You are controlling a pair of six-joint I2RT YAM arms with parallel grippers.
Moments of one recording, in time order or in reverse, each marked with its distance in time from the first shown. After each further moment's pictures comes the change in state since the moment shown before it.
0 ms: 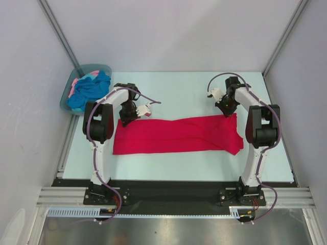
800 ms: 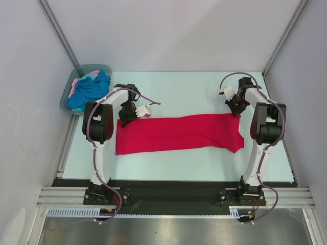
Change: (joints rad) left arm 0.000 -0.009 -0.020 0.008 -0.028 0.000; right arm -0.151 0.099 0.021 0.086 -0.034 0.018
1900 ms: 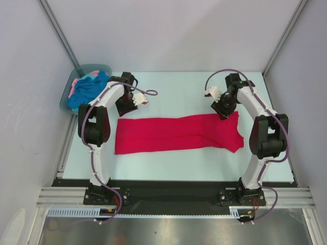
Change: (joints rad) left arm 0.009 -0.085 0.100 0.066 -0.103 -0.032; right arm 0.197 -0.266 -0.010 -0.246 -0.071 -0.049
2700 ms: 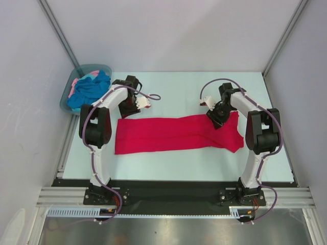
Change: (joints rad) left arm -0.046 -0.021 -0.076 0.053 -0.027 0.000; right arm 0.028 0.082 -0.145 0.077 -0.067 0.046
